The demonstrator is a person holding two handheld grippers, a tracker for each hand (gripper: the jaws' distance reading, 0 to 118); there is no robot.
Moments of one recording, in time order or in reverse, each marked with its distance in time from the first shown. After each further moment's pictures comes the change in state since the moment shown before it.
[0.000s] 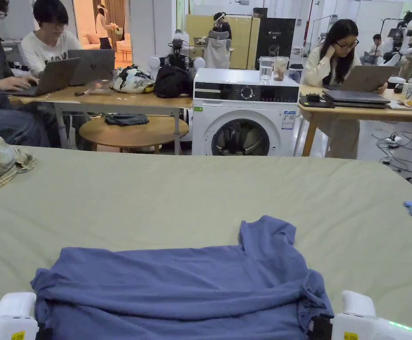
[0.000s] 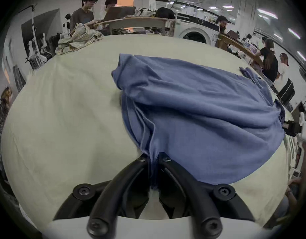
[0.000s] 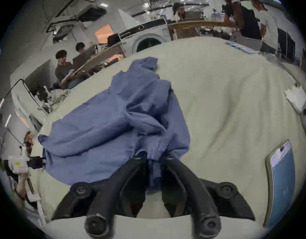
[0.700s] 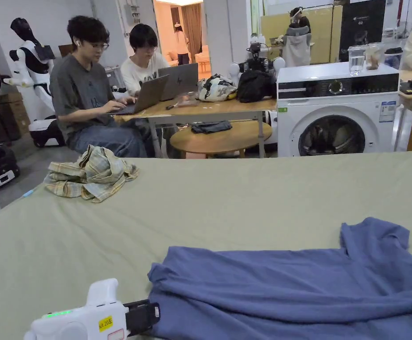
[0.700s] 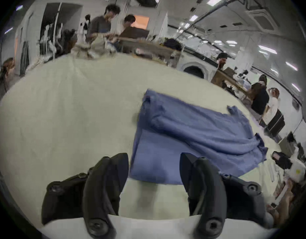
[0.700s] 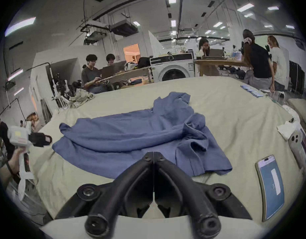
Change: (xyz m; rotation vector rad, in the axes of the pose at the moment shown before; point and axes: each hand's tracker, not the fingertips) left arm -0.046 -0.009 0.029 0.146 -0.082 0.213; right arm -0.052 -0.047 0.073 0.261 0.109 0.214
